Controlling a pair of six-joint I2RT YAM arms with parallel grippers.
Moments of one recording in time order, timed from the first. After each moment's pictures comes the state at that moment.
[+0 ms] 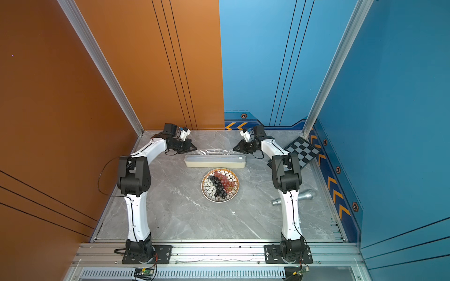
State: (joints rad) left arm -0.09 2.21 1.80 -0.58 0.63 -0.22; right arm 0.17 2.31 1.86 -0.49 -0.80 0.24
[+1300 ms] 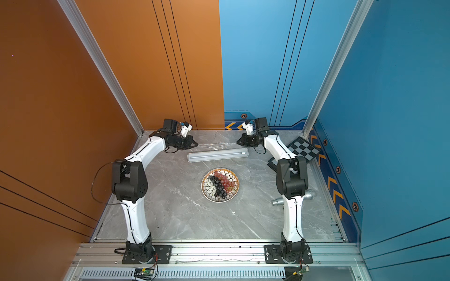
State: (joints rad) left arm -0.14 2.07 1.76 -0.60 0.58 -0.21; right arm 0.18 2.15 1.85 -0.54 -0.65 0.22
